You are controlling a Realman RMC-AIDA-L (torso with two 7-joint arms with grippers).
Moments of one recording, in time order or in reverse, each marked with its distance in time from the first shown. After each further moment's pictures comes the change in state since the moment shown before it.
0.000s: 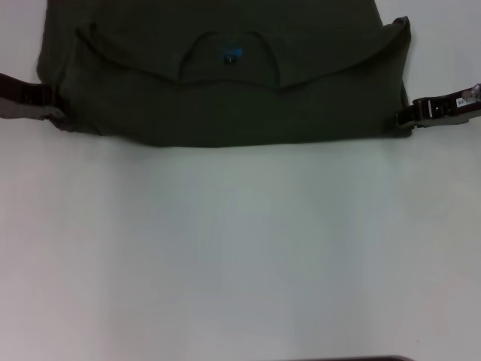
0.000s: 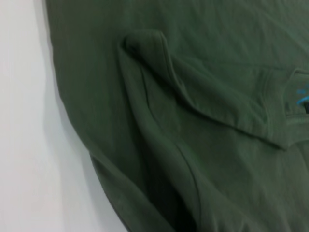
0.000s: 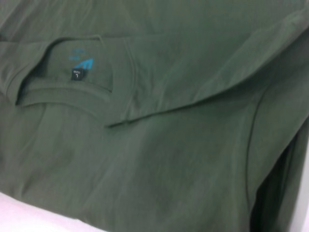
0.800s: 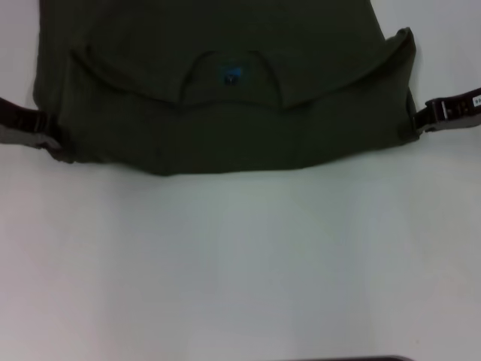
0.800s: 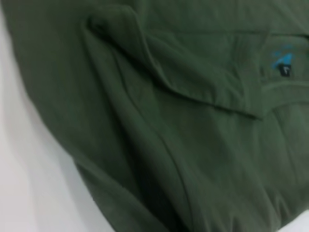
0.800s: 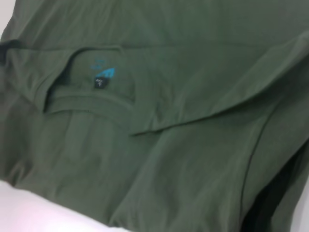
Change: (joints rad) left arm -0.006 0.033 0.012 0.006 0.012 0.199 0.039; right arm -0.005 -0.026 0.003 -0.087 0.000 -0.191 0.040
